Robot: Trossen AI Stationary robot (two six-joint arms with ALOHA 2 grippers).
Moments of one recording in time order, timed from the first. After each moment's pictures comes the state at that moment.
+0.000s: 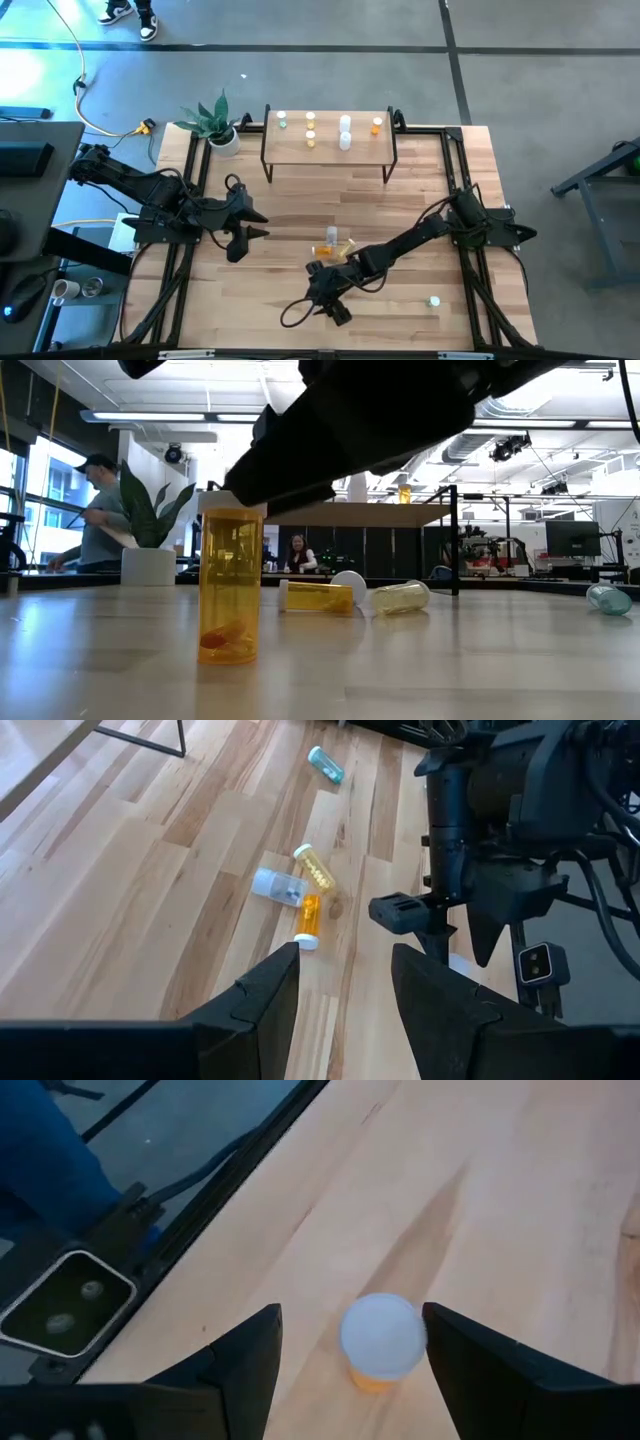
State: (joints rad) left arm -0.29 1.04 1.04 -0.71 -0.33 -0.55; right arm 0.41 2.10 1.36 0.04 -0.15 -0.03
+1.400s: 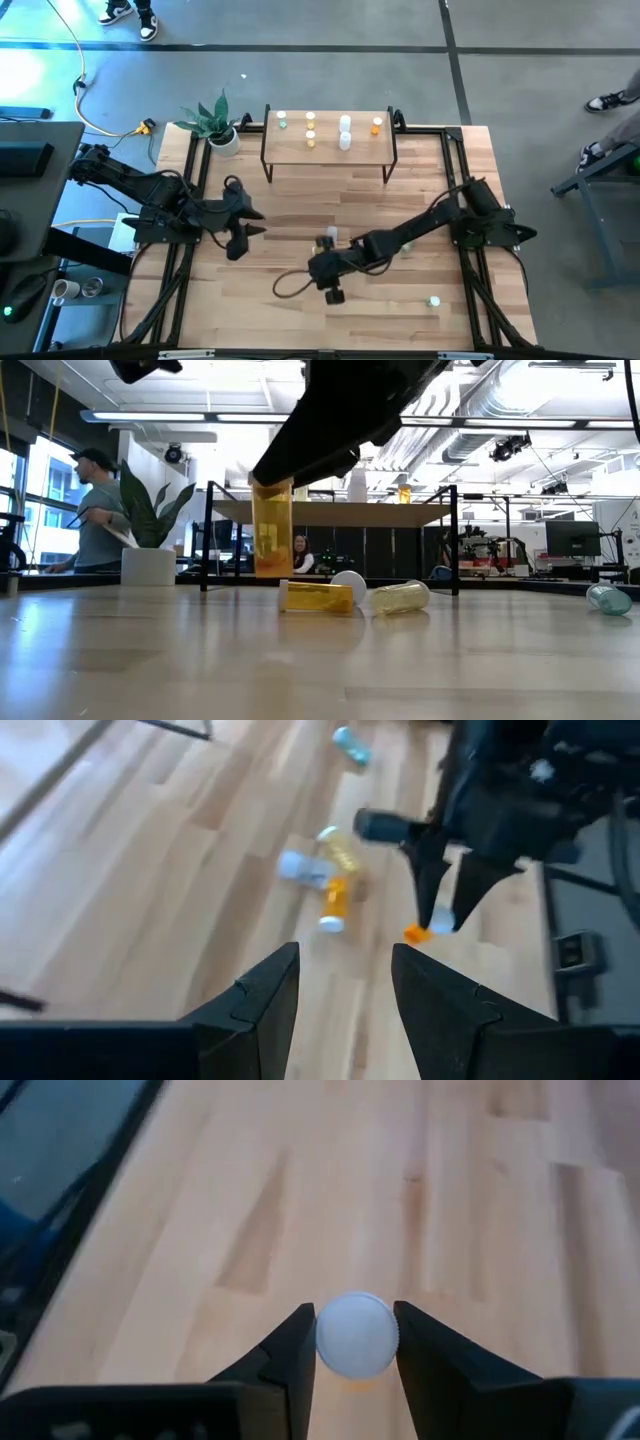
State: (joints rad) left arm -0.29 1.03 1.04 -0.79 -0.37 -0.56; right arm 0.35 1.97 1.36 -0.16 0.07 0.14
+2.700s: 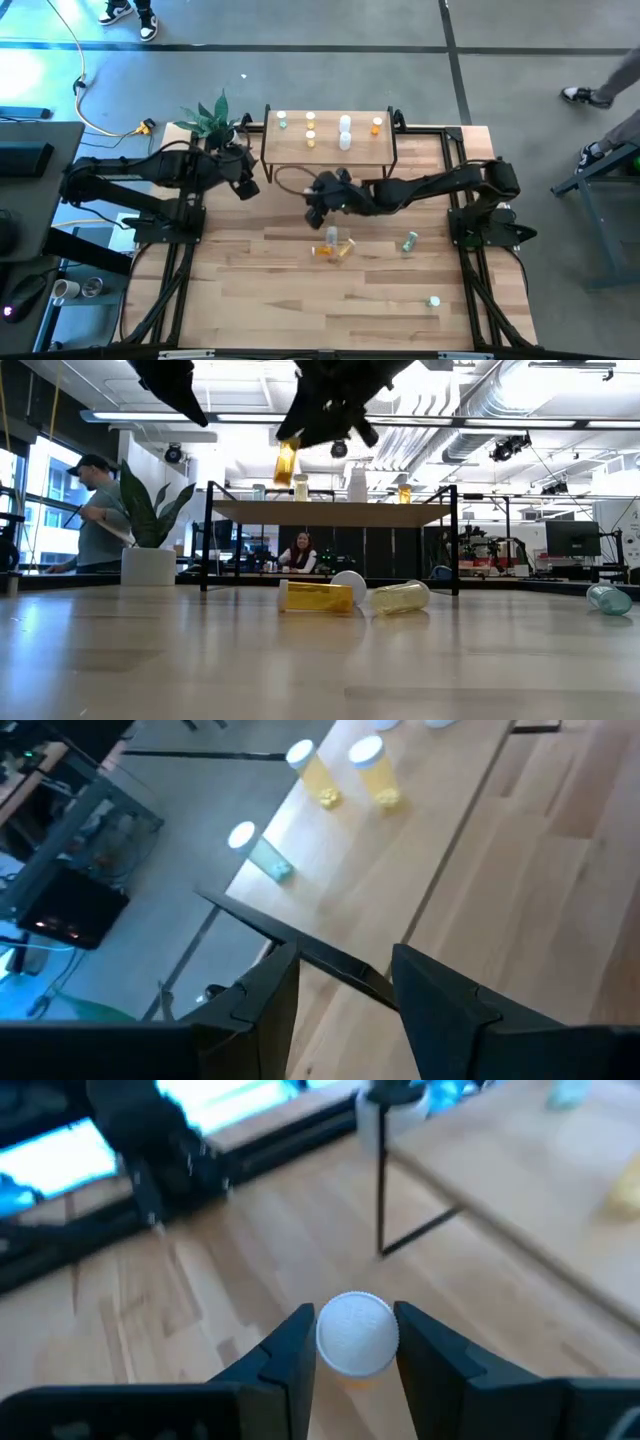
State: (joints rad) left arm 0.15 1.01 1.04 -0.86 -0.73 -0.03; right arm 0.08 1.76 1.36 -0.18 0.42 0.45
